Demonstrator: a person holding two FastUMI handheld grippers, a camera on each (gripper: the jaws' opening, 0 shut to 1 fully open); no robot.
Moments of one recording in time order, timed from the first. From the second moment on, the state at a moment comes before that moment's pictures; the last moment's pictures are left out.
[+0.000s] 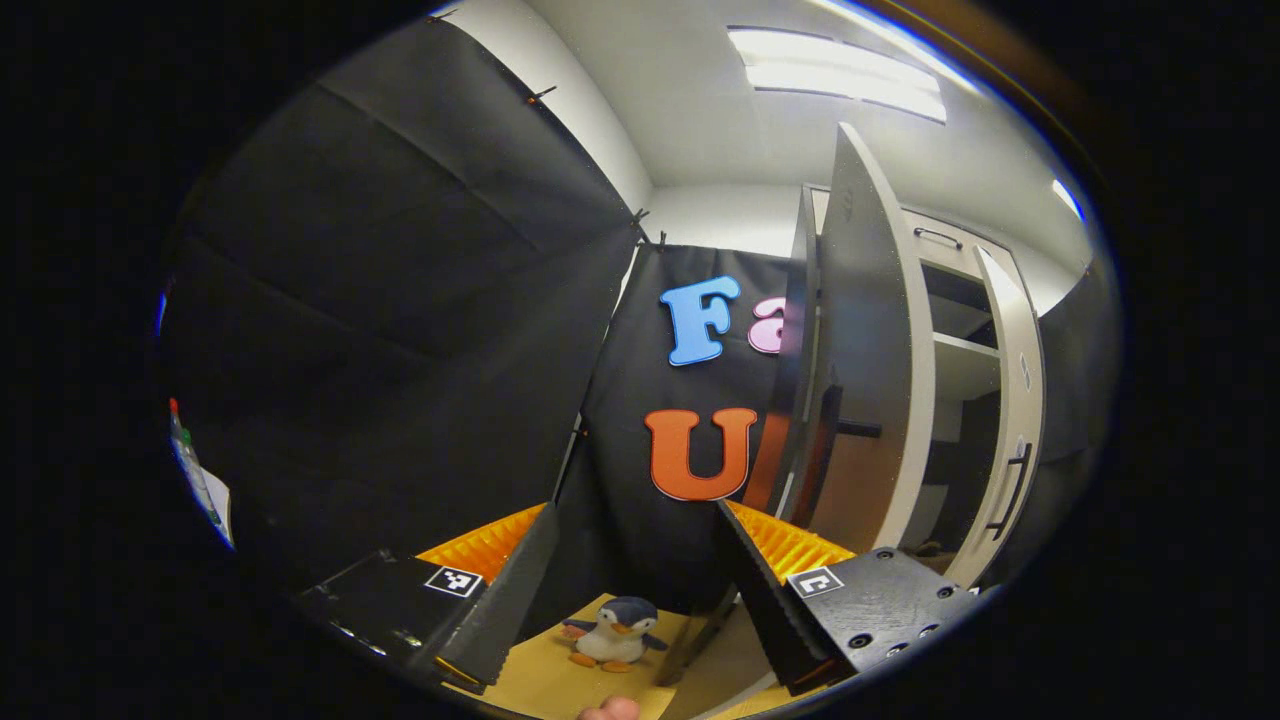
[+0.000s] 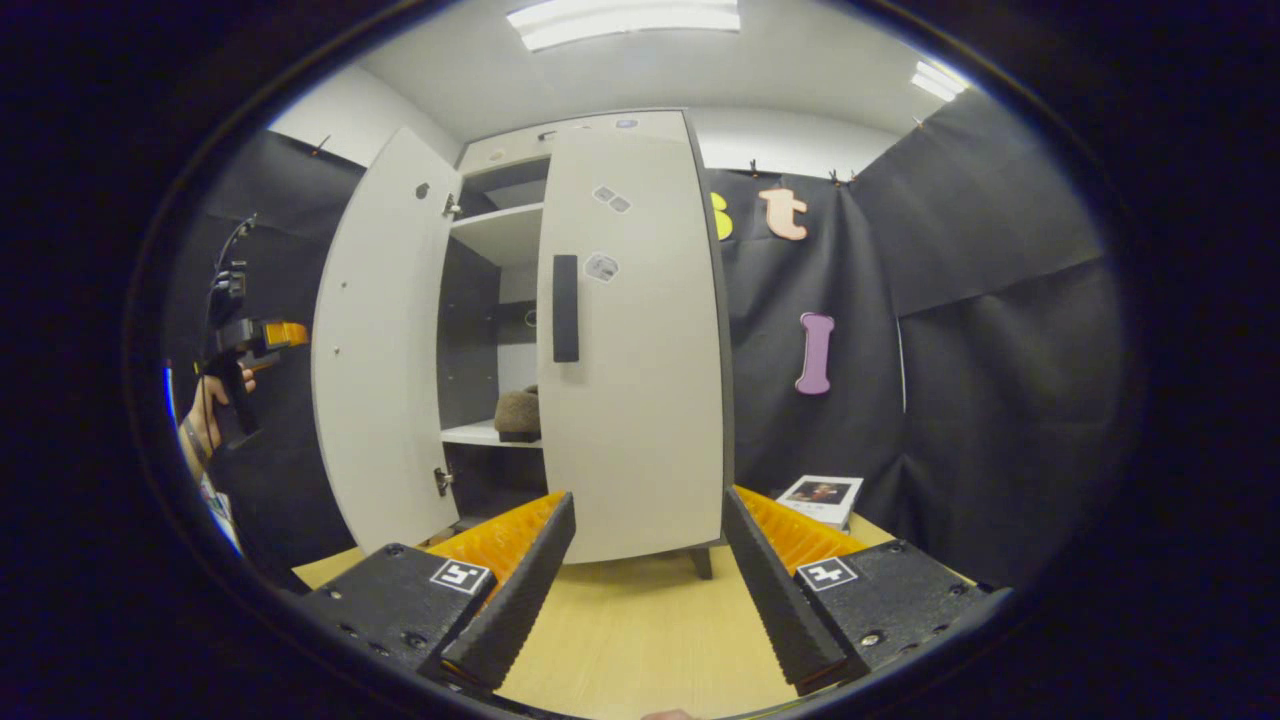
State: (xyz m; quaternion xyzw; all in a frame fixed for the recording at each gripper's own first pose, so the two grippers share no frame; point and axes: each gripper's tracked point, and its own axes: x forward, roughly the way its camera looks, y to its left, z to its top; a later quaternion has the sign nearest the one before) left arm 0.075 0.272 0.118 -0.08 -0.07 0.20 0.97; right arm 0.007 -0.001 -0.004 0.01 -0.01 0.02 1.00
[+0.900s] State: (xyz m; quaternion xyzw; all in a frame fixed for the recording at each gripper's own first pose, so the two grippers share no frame) left arm 0.108 0.277 0.091 -0.08 -0.02 0.17 0.98; right arm 0.020 0.005 -0.003 0.00 -0.01 0.03 1.00
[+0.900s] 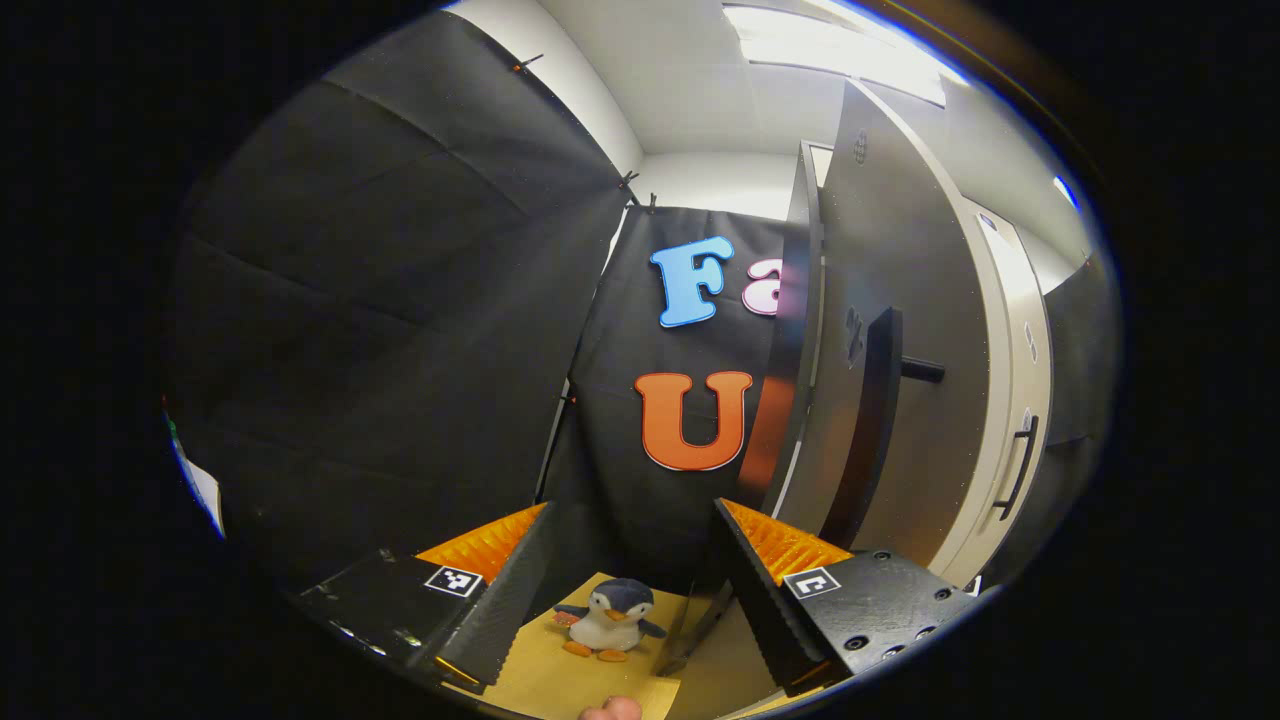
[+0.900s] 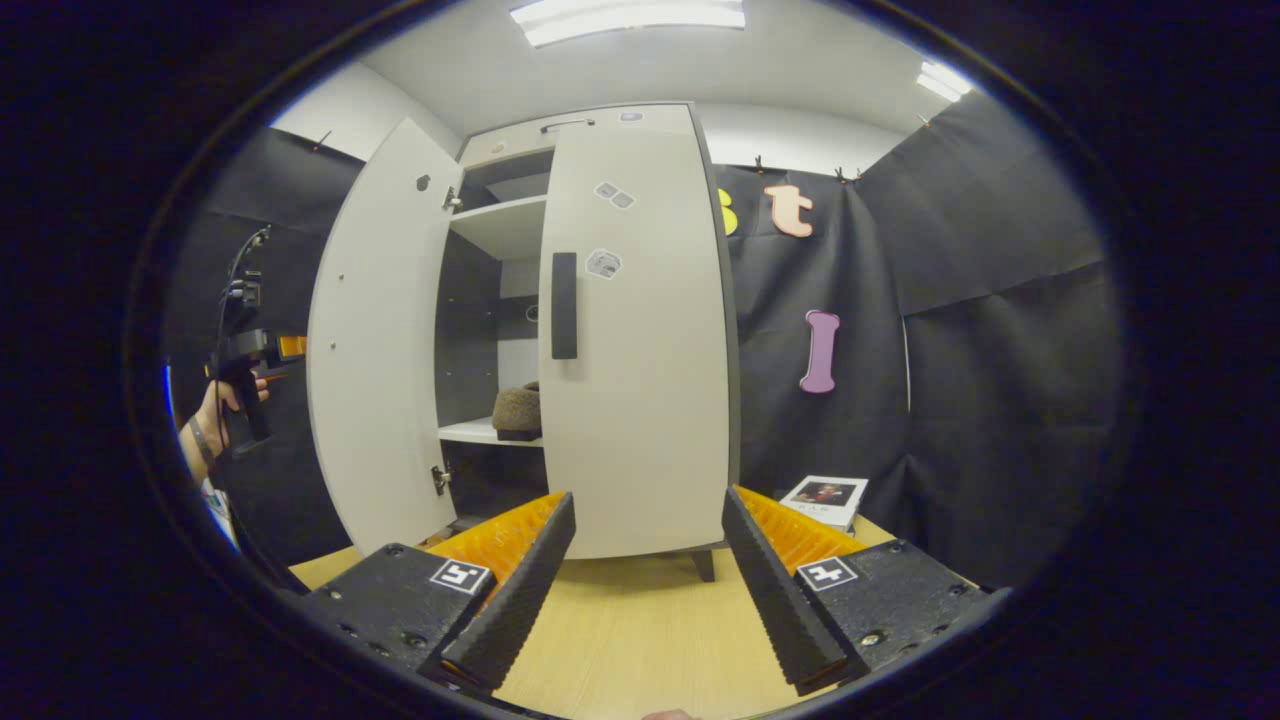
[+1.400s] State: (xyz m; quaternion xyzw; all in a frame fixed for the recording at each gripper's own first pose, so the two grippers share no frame) left arm 0.126 0.197 0.094 -0.07 -0.02 0.11 0.99; right arm 0.013 -0.017 0.003 0.00 -0.02 0.00 1.00
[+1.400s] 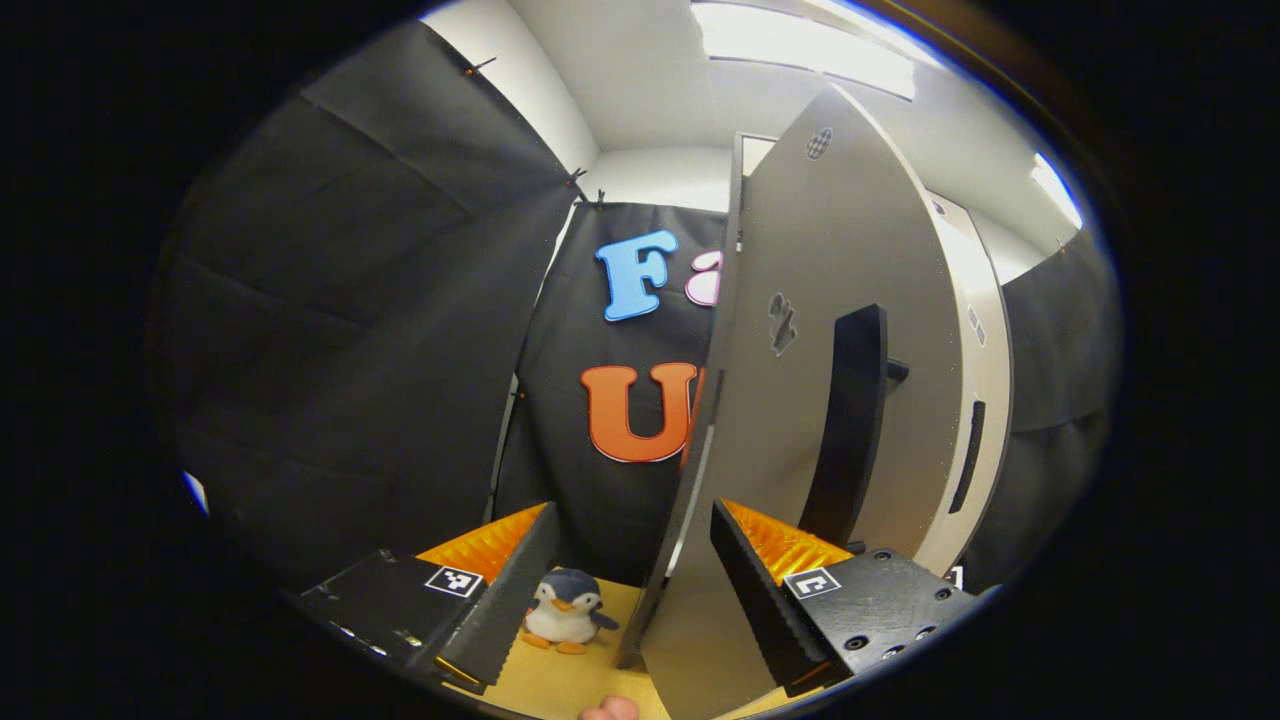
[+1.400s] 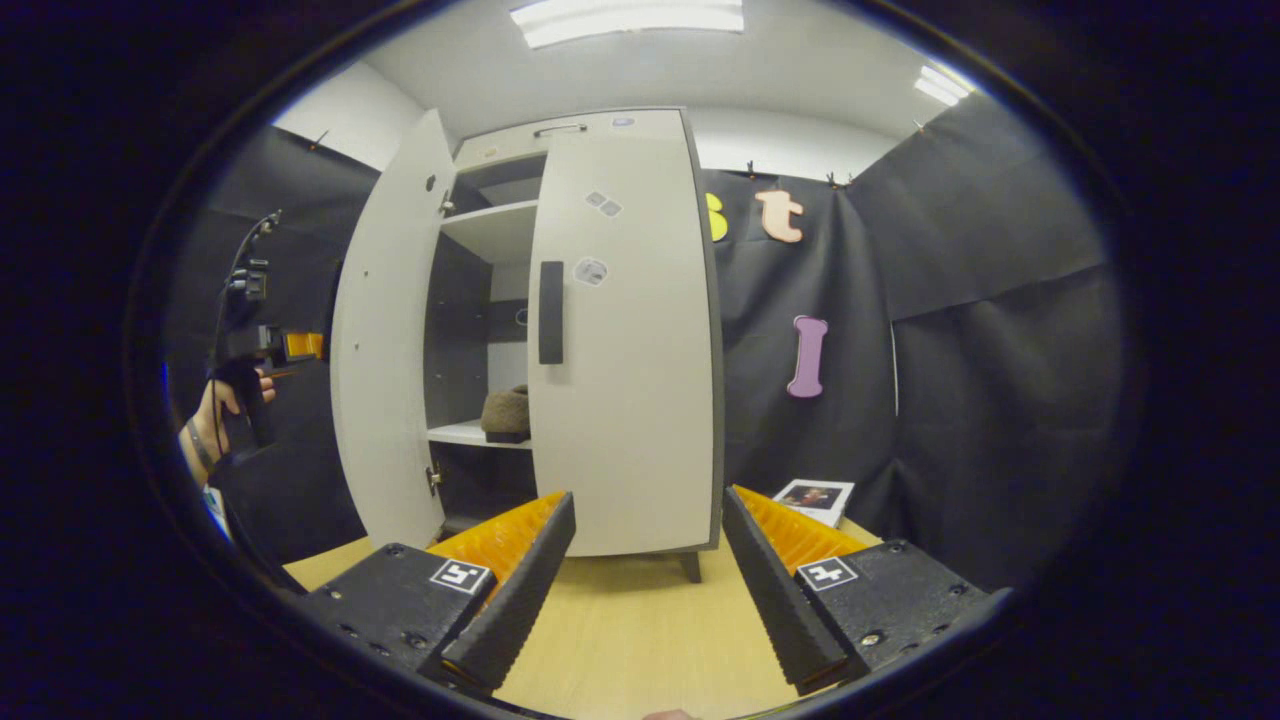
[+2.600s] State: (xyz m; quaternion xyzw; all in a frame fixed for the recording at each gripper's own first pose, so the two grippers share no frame) left arm 0.135 0.098 0.103 -0.06 -0.01 0.02 1.00; right arm -0.004 -0.063 -0.004 0.00 -0.02 -0.05 1.00
